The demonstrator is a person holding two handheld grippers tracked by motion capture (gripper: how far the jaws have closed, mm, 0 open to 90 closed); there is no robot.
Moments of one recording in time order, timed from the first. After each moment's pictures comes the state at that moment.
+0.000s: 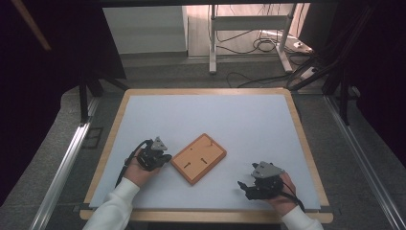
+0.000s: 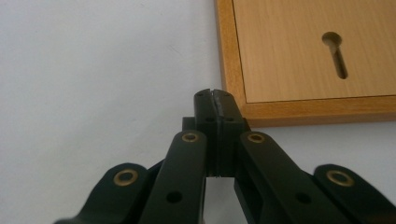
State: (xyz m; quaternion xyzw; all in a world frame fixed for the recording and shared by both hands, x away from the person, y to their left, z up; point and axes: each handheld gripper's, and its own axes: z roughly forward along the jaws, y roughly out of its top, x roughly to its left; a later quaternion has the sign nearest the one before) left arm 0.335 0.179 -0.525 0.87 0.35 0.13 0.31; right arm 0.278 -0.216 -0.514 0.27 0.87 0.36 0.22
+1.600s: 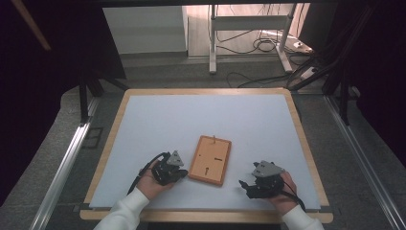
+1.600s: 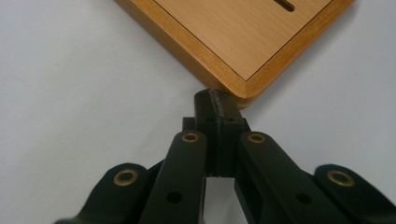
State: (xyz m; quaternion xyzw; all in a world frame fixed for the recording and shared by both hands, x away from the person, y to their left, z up) left arm 0.303 0.125 -0.528 0.90 0.28 0.08 0.31; right arm 0.282 -0.219 -0.515 0.27 0.87 0.35 0.23
